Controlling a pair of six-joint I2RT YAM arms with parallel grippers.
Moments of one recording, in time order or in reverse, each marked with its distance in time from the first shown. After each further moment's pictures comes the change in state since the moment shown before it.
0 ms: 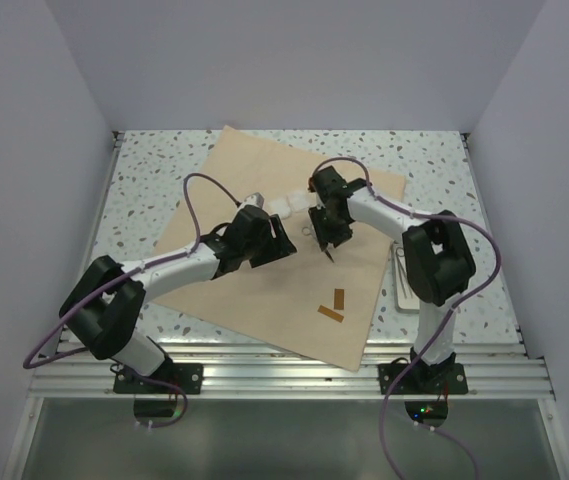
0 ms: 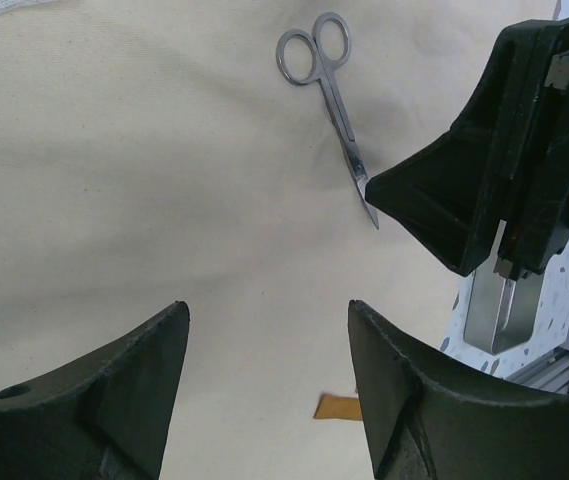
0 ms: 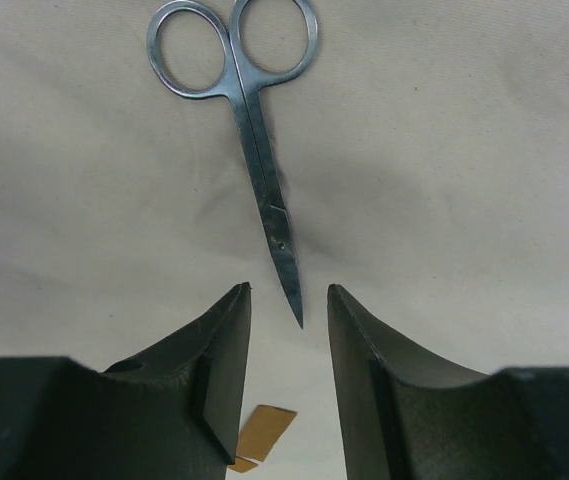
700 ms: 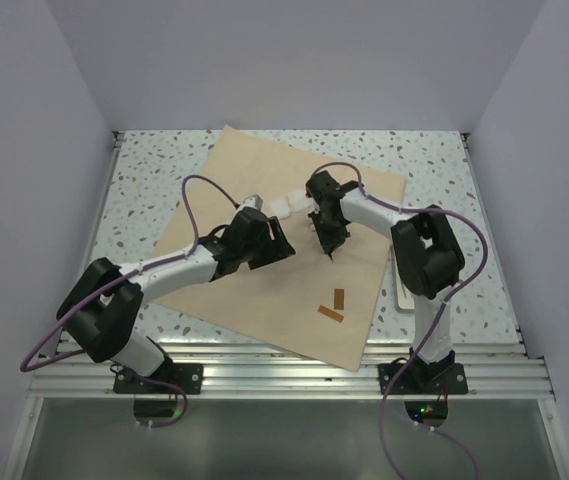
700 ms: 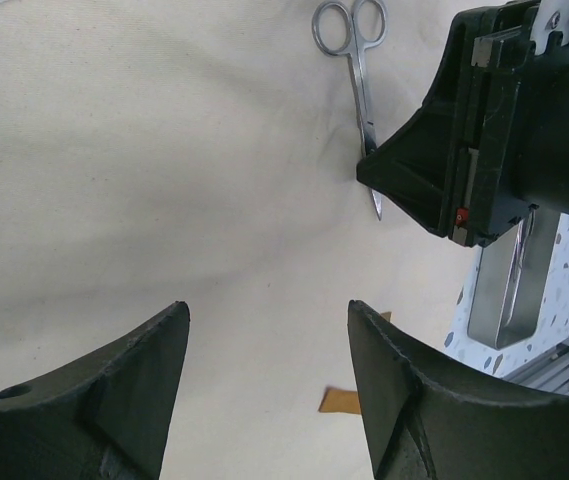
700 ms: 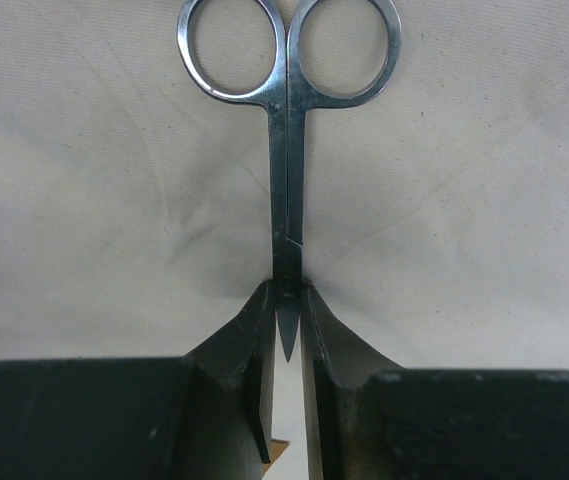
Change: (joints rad) left arm 0.000 -0.011 -0.017 0.001 0.002 0.002; right arm 0.011 0.084 0.023 0.003 0.031 -0.002
